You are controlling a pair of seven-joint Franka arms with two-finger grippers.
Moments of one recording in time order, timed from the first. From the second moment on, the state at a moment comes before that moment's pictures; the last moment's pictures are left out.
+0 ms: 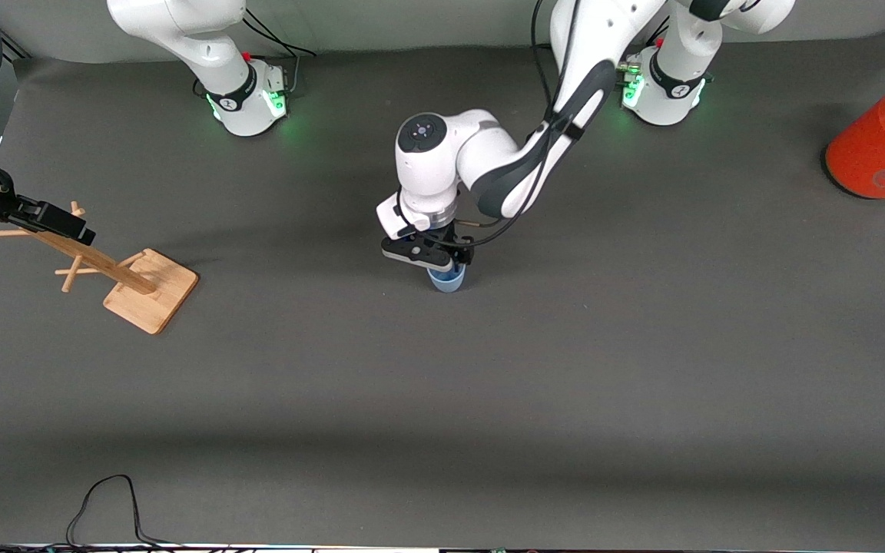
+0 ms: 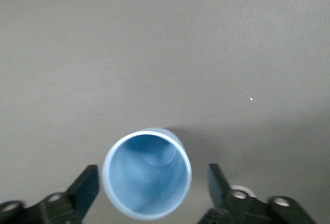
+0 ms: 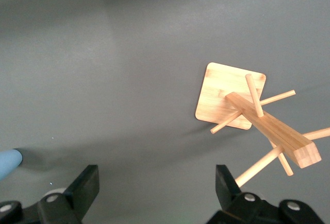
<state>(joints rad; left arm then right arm) -0.71 0.60 -0.21 -1.52 0.28 2.17 -0.75 0.10 -0.05 -0.17 -1.73 0.03 1.65 0.22</state>
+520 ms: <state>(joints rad) -0.52 0.42 -0.20 -1.41 0.17 1.82 -0.62 0.10 -0.05 -0.17 -1.73 0.03 1.64 0.22</state>
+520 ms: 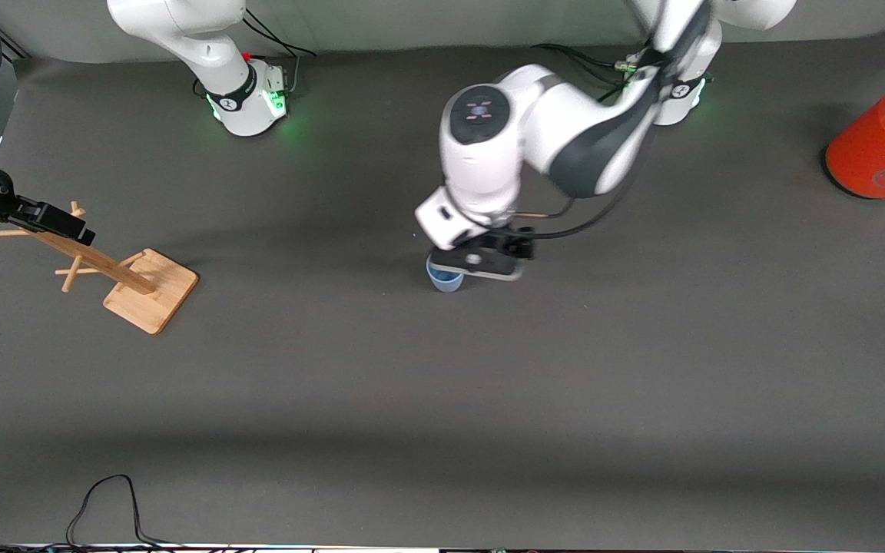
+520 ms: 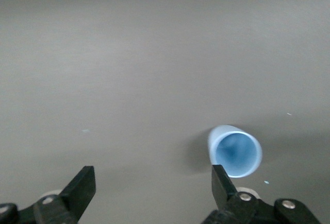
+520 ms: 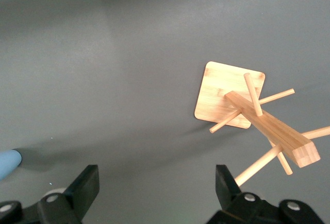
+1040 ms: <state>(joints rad) -0.29 0.28 -0.20 -1.45 0.16 1.65 -0.43 0.10 -0.04 -0.17 -1.73 0.03 1.64 0.24</state>
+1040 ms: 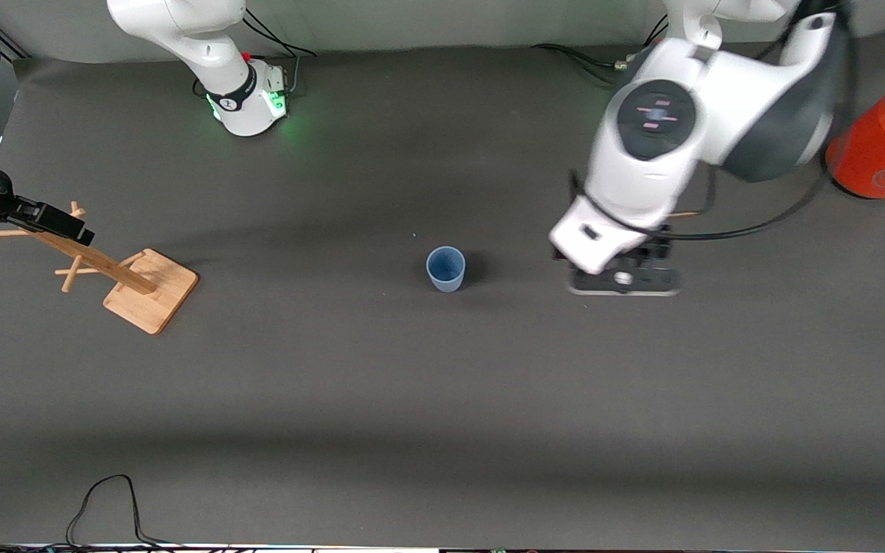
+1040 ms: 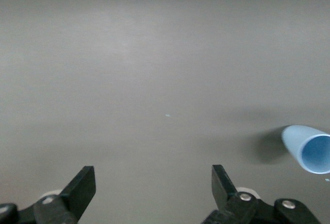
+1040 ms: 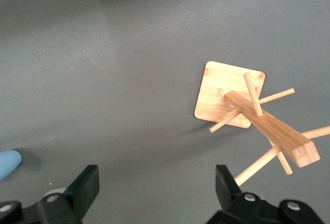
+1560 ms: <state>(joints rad) -0.12 0.14 0.00 -1.55 0.00 1.65 -0.01 0.14 -0.02 -0.16 -1.68 0.04 1.64 0.33</state>
